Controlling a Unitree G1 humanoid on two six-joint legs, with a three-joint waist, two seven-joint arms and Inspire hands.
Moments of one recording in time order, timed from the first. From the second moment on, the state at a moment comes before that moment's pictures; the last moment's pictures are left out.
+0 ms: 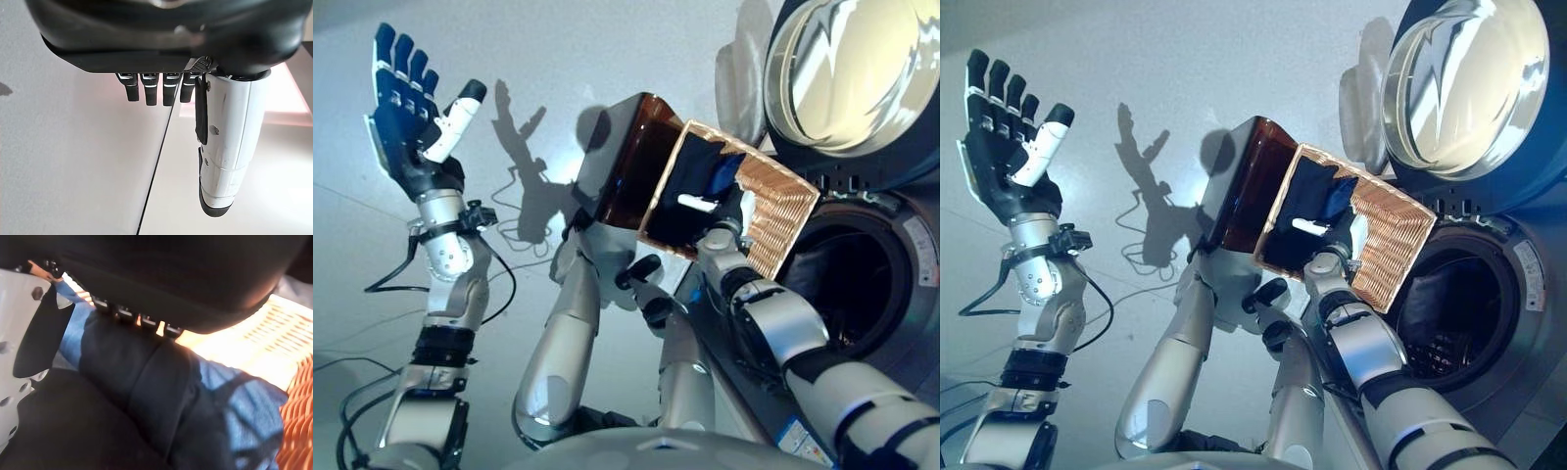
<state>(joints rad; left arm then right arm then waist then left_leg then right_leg) -0.33 0.42 0.00 0.11 -0.47 -0.49 0.39 -0.89 -0.15 0.20 1.40 0.24 -0.15 -0.60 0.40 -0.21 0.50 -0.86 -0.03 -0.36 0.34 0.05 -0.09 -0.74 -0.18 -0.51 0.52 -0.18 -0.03</state>
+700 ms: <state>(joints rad) -0.26 0.46 0.00 0.04 -0.47 -0.49 0.36 -0.89 -0.28 0.16 1.47 0.10 -0.06 -0.61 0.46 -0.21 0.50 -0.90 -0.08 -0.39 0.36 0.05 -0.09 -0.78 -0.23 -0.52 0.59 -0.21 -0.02</state>
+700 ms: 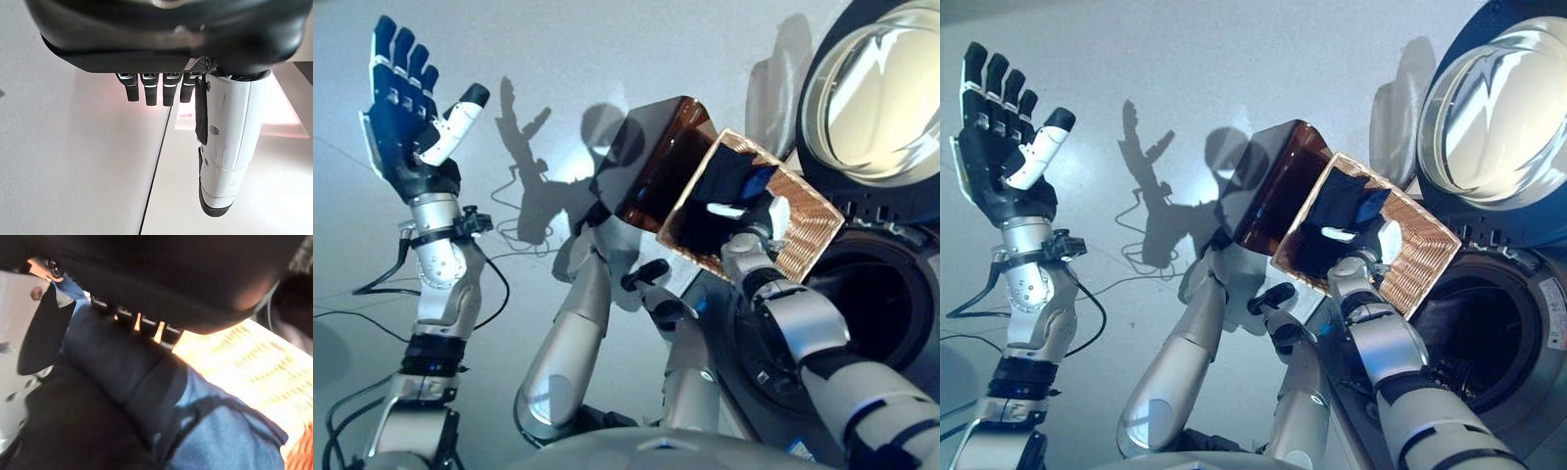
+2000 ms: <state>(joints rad) -0.13 0.51 0.00 -0.04 -0.49 -0.49 0.23 -0.74 -0.35 0.01 1.50 0.07 -0.02 -0.50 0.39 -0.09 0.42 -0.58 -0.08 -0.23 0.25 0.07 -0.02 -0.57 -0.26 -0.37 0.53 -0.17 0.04</state>
